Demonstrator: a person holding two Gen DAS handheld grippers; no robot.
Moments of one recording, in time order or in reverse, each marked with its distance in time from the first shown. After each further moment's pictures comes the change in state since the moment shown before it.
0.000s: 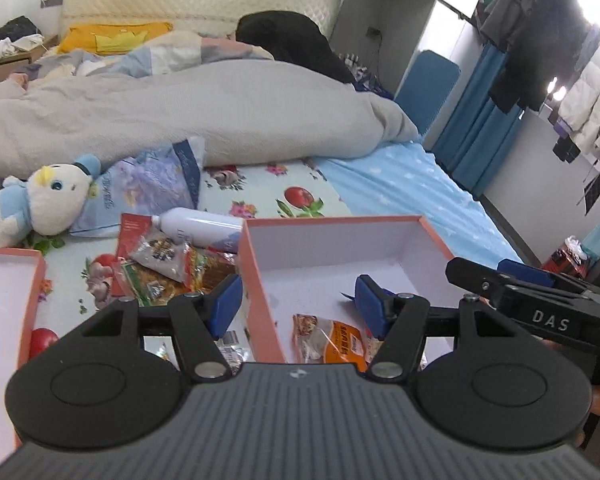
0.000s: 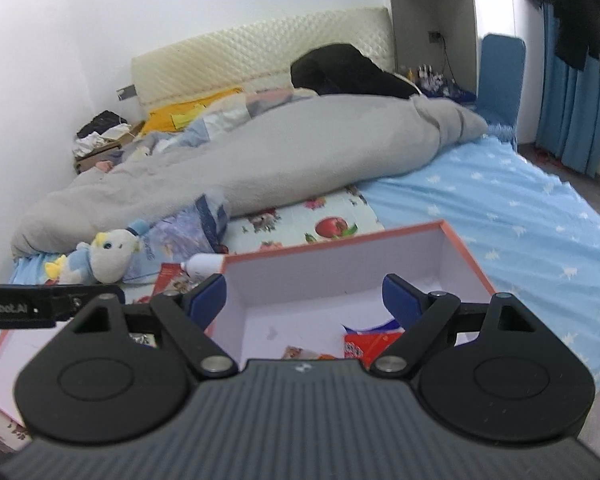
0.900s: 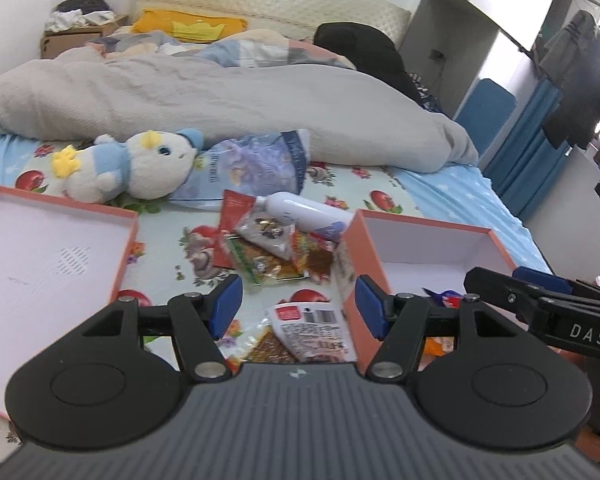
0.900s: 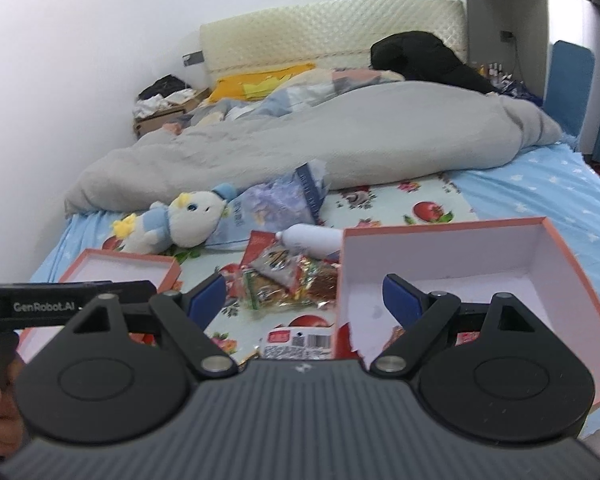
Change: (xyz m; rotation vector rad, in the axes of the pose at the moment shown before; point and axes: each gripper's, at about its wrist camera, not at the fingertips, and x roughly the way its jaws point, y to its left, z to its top) left arm -0.051 0.113 -0.042 -0.136 -0.026 0.128; right arm 0.010 0.110 -0.024 -0.085 0.093 0.145
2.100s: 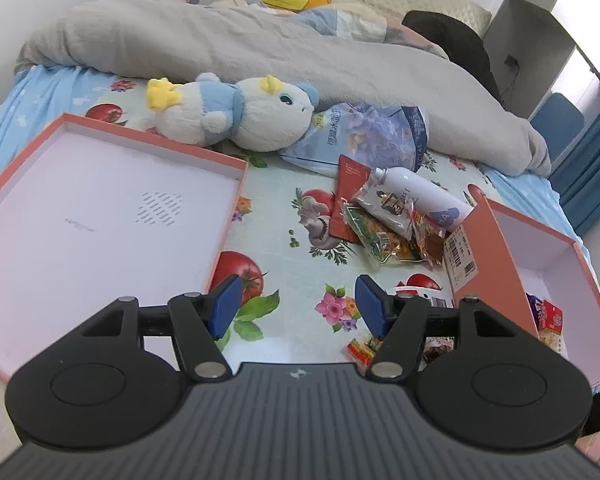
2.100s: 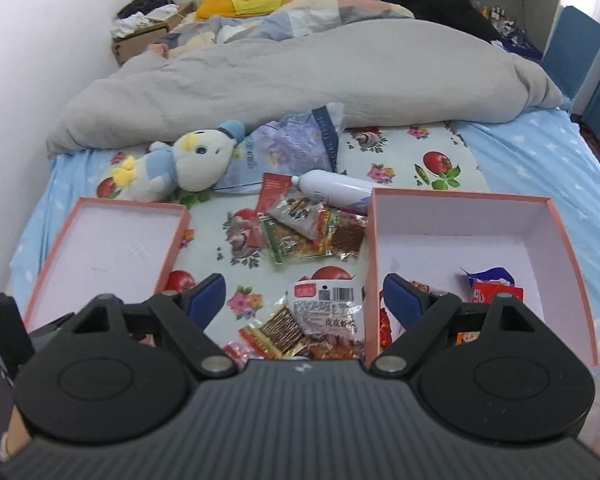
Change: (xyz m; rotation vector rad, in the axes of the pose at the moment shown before) left arm 0.044 0.116 -0.028 -0.146 0.061 0.137; right arm 0.024 0.071 0.067 -0.017 0.300 -0.124
